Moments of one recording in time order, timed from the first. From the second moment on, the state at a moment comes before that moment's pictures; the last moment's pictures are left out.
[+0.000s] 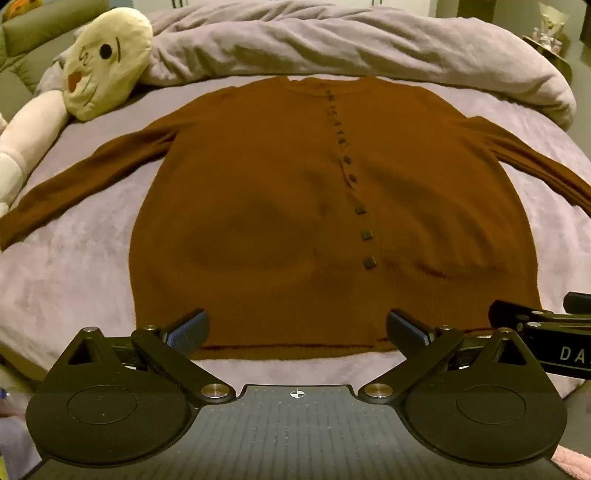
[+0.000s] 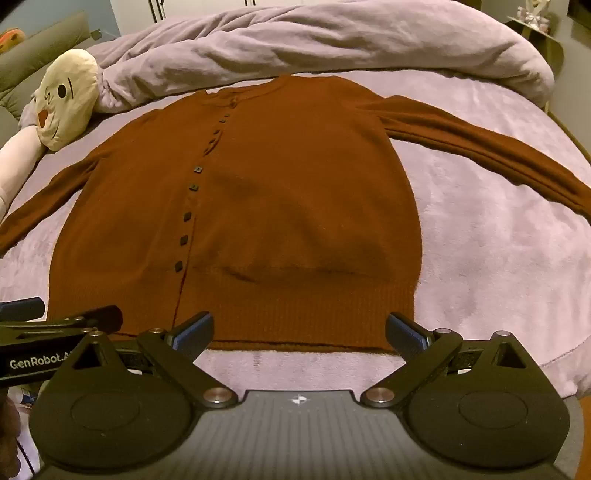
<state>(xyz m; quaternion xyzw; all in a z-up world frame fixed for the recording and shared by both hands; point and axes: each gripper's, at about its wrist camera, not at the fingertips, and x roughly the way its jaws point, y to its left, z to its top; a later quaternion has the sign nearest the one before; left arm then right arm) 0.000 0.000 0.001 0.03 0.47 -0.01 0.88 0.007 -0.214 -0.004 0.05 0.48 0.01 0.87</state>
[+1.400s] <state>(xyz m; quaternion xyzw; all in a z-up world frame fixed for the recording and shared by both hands) -0.003 -0.003 0.002 0.01 0.47 -0.02 0.88 0.003 -0.216 -0.001 0.06 0.48 0.02 0.88</state>
